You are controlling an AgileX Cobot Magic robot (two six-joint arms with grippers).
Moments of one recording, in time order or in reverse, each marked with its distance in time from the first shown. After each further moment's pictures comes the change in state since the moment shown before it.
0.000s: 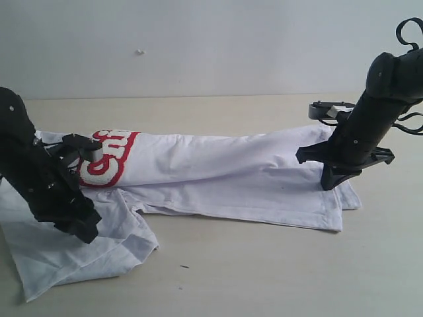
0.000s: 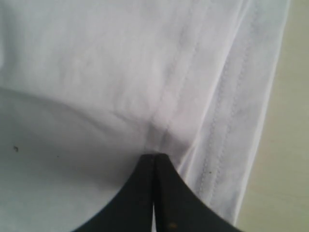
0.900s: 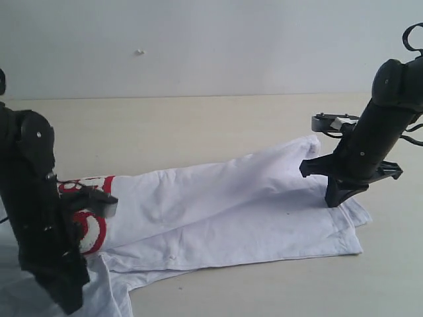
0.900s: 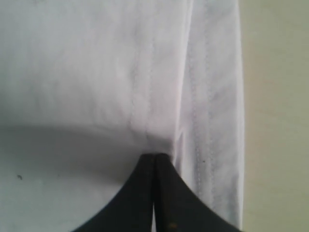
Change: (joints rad) left arm -0.133 -0.020 0.066 0.060 0.310 -0.024; right arm 0.002 -0.071 0.112 0.016 0.024 0.000
